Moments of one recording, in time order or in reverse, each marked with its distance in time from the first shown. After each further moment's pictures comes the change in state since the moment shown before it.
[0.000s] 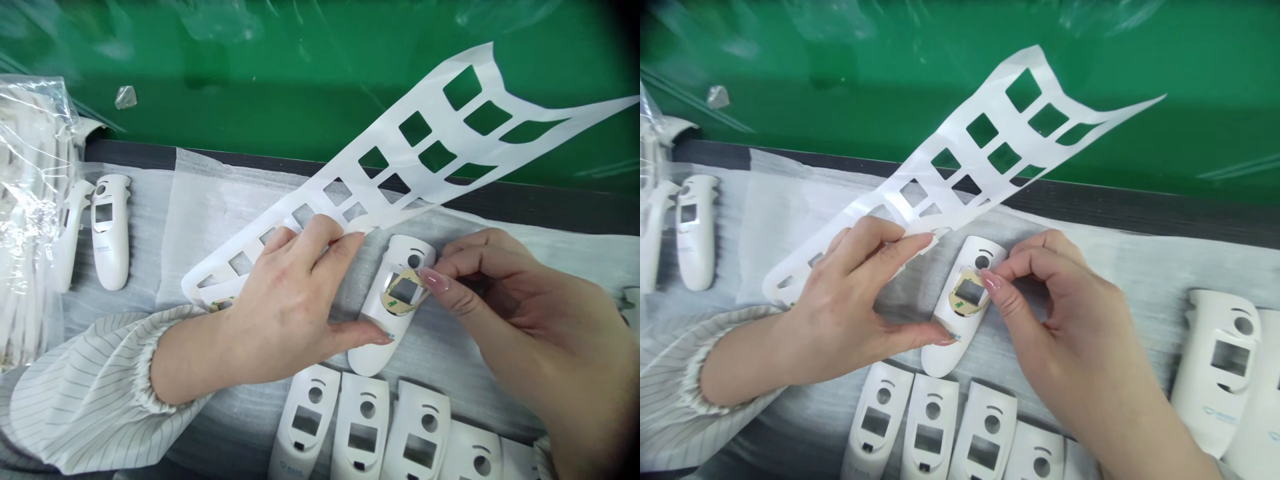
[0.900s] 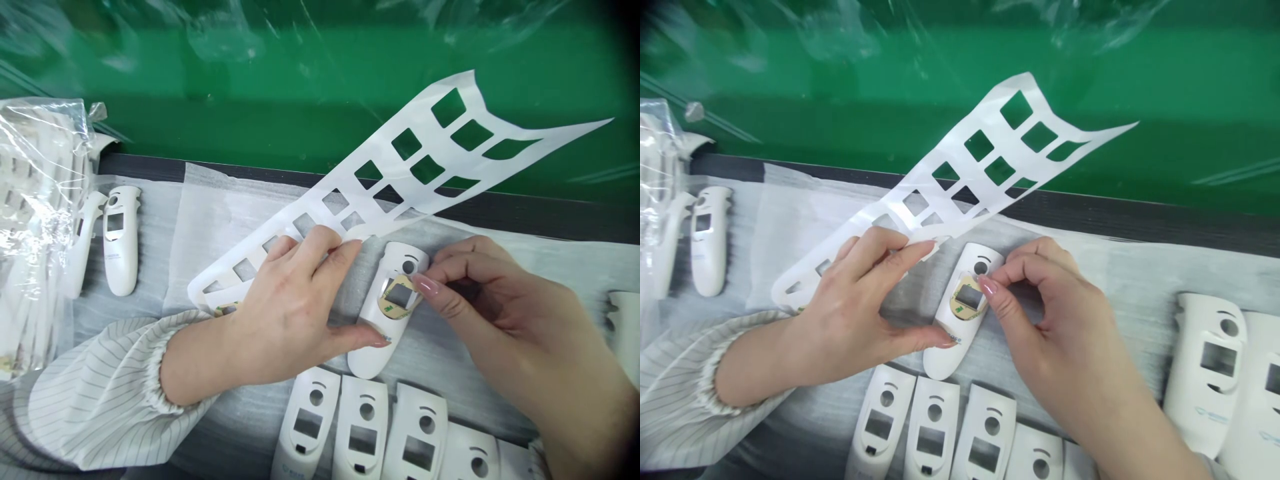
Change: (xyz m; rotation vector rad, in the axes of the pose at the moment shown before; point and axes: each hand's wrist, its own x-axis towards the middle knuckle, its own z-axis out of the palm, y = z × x) left_hand 0.000 0.000 0.000 0.006 0.008 0.012; right_hand 0.002 -0.004 -0.001 0.001 -0.037 0.014
